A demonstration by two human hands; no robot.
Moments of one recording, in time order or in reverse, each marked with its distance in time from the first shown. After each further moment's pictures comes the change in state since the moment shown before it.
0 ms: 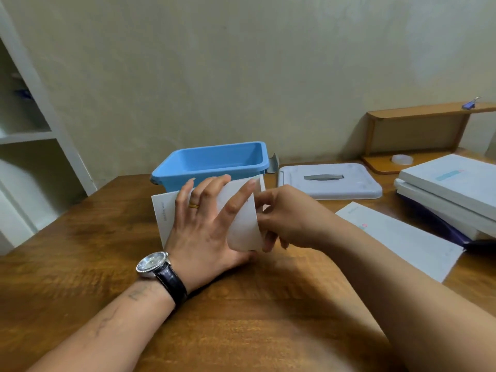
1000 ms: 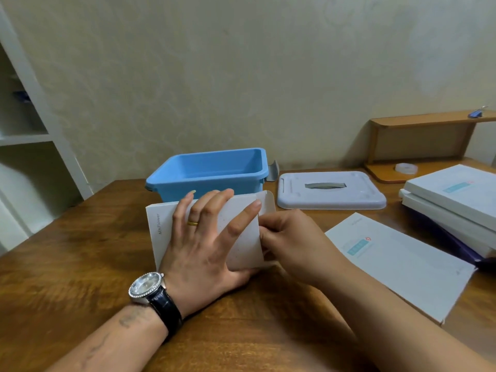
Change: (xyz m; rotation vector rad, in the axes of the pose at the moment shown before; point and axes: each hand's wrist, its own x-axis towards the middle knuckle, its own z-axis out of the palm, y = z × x) left_hand -0.005 0.005 0.007 0.026 0.058 0.054; right_hand -0.003 0.033 0.023 0.100 0.157 -0.084
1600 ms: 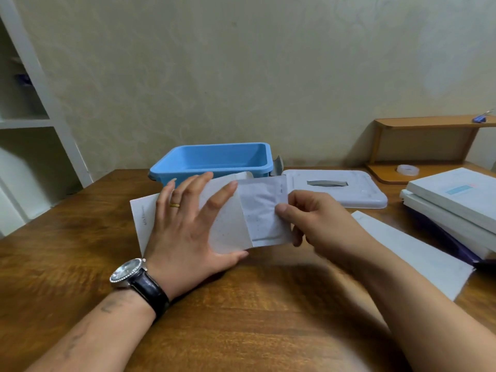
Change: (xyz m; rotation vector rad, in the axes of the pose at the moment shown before) left_hand -0.002 -0.019 -0.012 -0.030 -0.142 -0.182; right_hand 0.003 0.005 -0.036 0.042 0.046 0.003
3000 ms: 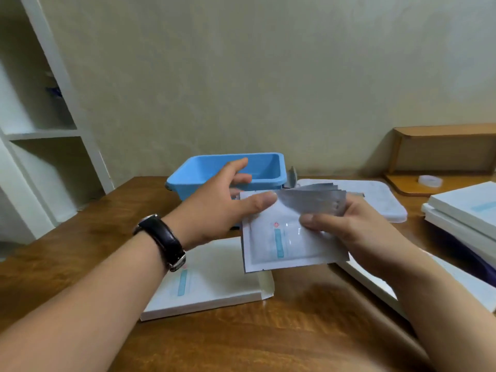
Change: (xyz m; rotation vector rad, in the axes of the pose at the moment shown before) left_hand 0.071 0.014 -0.041 -0.906 -0.297 -0.394; right_hand -0.002 0.002 -0.025 0.515 -0.030 0.080
